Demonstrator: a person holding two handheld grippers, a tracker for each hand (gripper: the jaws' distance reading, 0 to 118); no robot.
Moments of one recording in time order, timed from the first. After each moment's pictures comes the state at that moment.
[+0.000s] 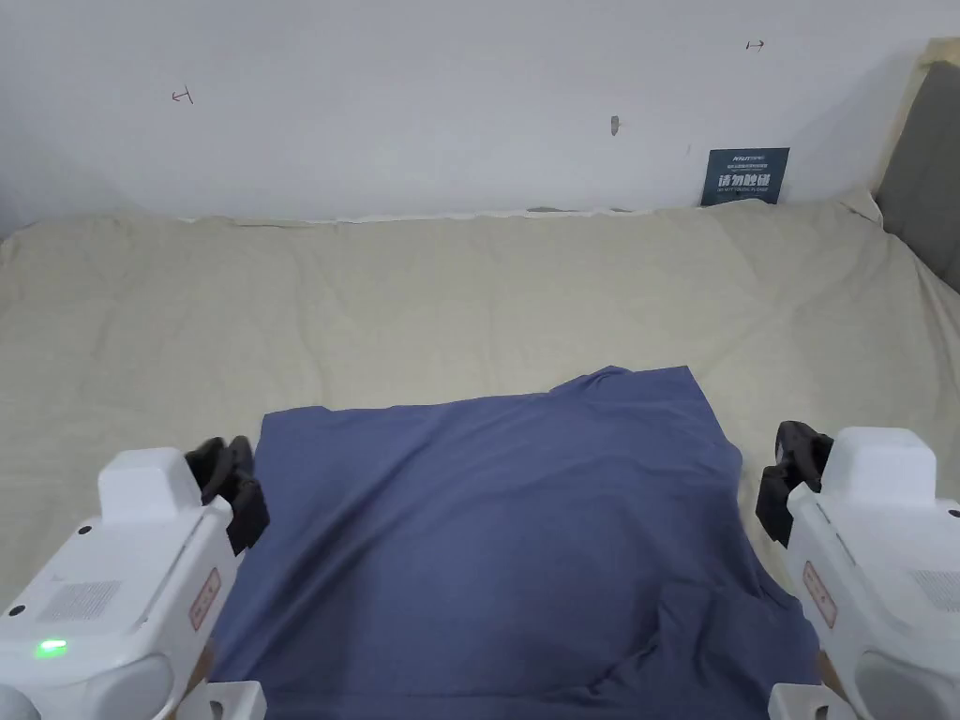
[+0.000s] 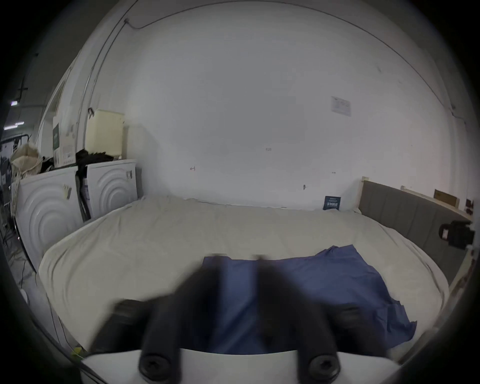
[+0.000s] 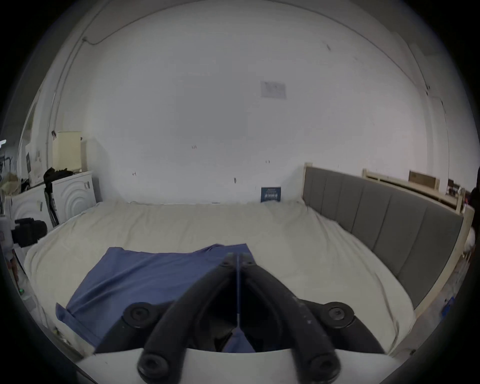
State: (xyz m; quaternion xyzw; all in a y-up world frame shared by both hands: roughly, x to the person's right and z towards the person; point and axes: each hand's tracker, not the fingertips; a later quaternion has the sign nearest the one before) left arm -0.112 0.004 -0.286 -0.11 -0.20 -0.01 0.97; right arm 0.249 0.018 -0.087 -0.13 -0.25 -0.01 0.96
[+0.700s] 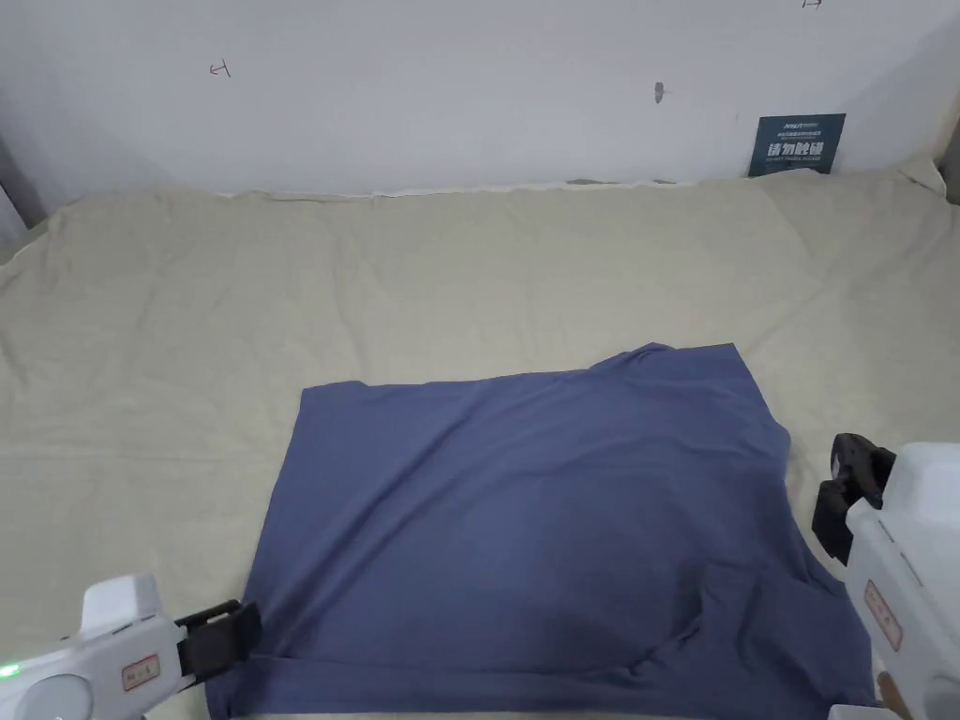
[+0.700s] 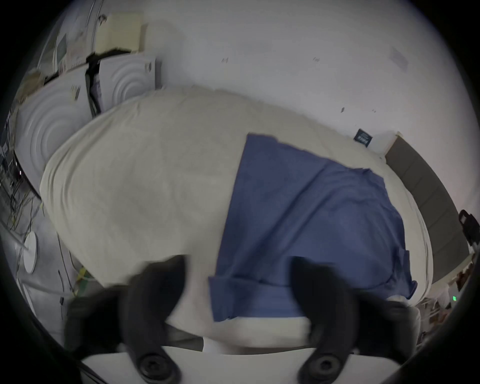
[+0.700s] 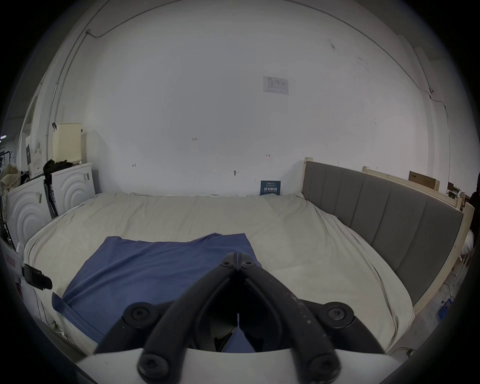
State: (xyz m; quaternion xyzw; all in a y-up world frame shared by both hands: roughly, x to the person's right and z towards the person) left arm -0.217 -0.102 -0.327 -0.44 -0.14 0.03 0.89; right arm 0.257 -0.001 -0.082 -0.16 -0.24 -0.02 0.96
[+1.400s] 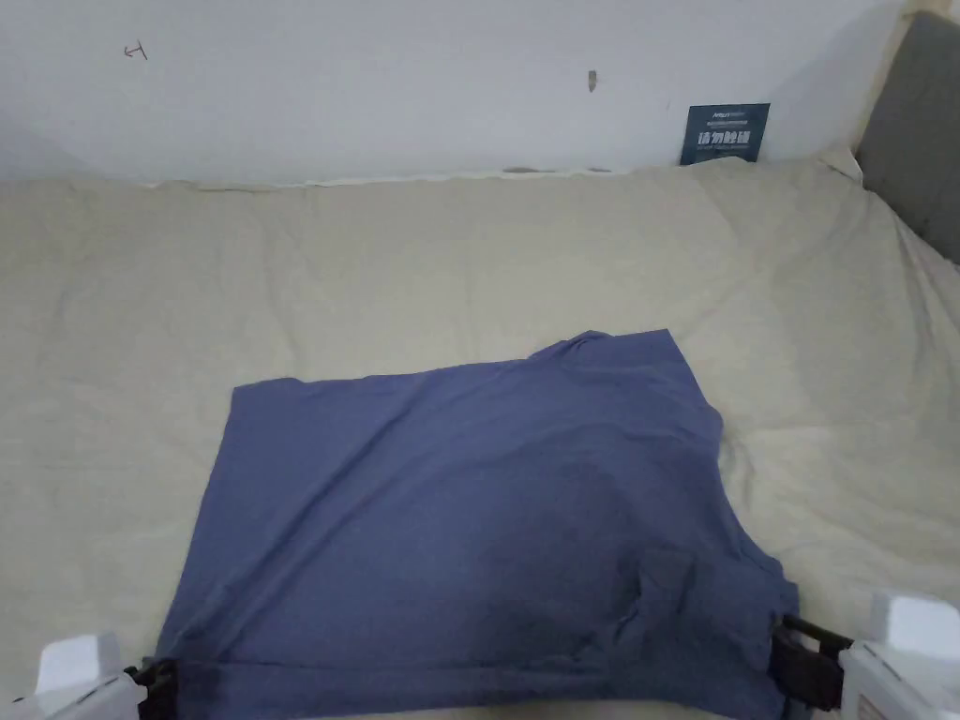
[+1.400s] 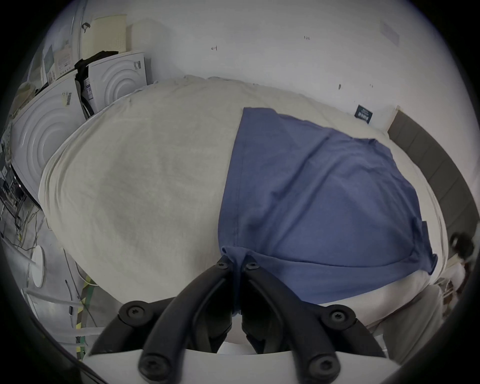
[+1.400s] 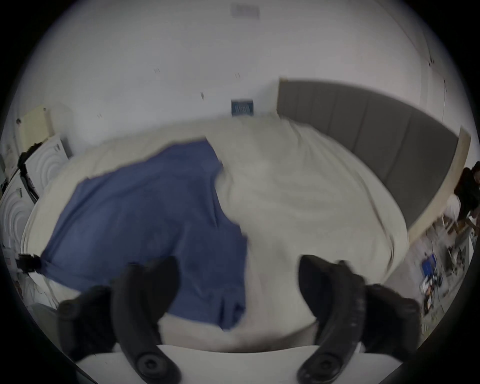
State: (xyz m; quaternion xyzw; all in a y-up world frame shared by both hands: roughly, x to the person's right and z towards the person) left arm -0.201 -0.135 -0.309 -0.43 -0.15 -0.02 0.89; right arm 0.299 -0.108 -0.021 -0.39 -0.30 -0.13 0.86
